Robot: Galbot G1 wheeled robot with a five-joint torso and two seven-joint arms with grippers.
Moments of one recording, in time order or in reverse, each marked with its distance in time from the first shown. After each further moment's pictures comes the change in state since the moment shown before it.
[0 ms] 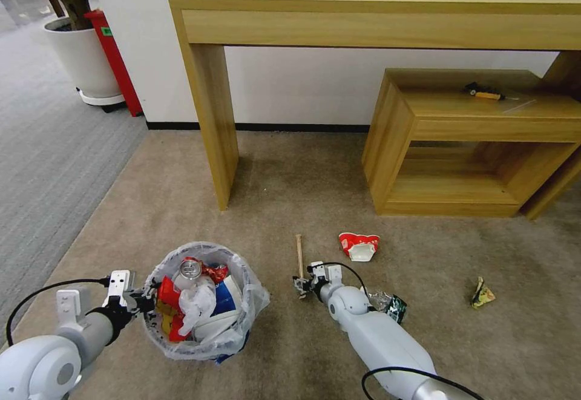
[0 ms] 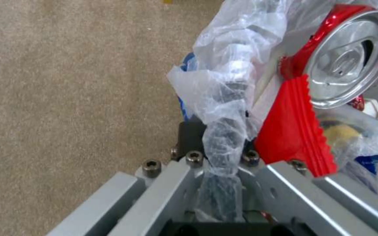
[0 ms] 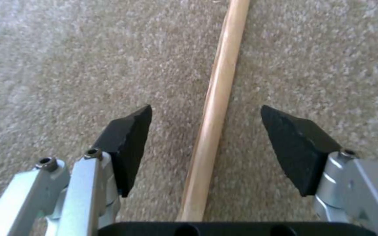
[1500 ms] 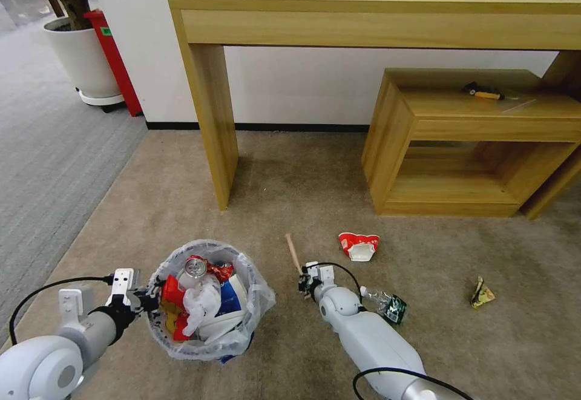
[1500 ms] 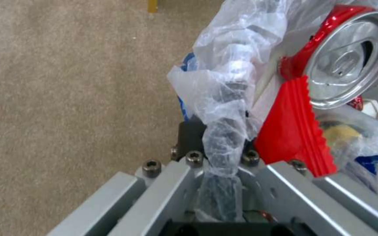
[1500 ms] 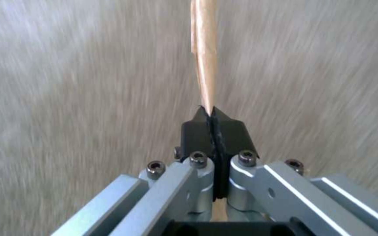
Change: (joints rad) left arm 0.000 0.007 0.022 -0.047 -0.017 0.000 -0.020; right arm -0.078 -0.006 0.071 0.144 -0.192 0.107 0.050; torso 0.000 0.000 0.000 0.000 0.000
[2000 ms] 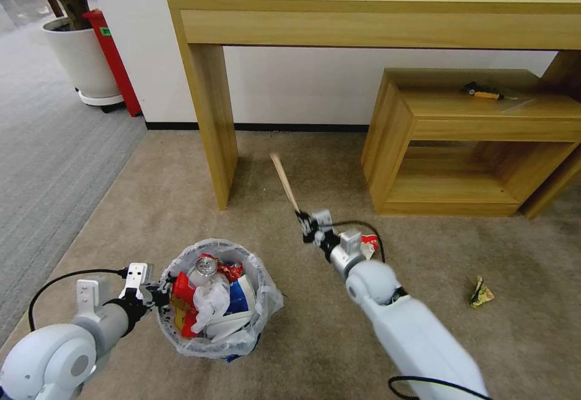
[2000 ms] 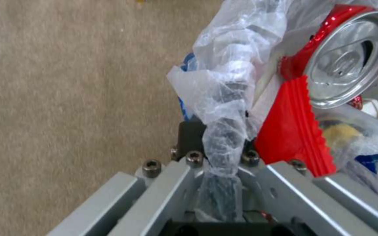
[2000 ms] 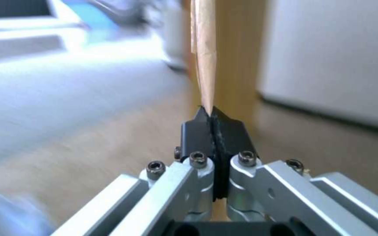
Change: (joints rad) left arm -0.054 0.069 0.095 0.044 -0.032 0.000 -0.051; right arm -0.031 -0.207 0.011 0.678 0.033 0.065 -0.250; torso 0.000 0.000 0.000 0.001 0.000
